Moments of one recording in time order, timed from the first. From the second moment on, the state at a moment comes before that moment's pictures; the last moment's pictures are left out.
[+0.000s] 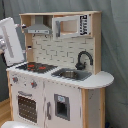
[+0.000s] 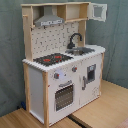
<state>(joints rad) 0.17 -1.52 0.54 -2.54 -1.05 1.87 0.22</state>
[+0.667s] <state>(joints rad) 0.20 -1.51 0.40 -2.58 -1.17 1.88 0.31</state>
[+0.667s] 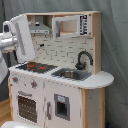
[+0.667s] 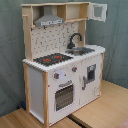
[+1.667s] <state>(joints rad) 0.19 -1.44 0.17 -2.62 -1.31 1.99 0.43</state>
